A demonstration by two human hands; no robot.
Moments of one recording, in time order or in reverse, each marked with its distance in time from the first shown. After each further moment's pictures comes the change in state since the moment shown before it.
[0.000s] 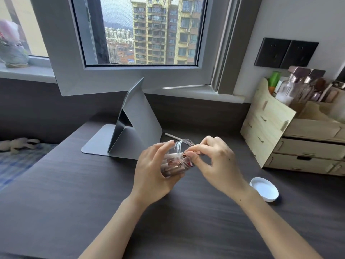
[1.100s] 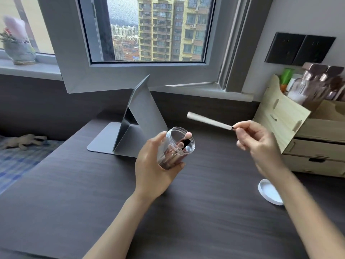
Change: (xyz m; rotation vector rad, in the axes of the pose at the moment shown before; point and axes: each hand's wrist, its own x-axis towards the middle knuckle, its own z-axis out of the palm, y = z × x) left_hand 0.005 -0.001 -0.002 -0.166 0.143 -0.290; right_hand 0.022 0.053 -0.036 0.782 0.046 0.400
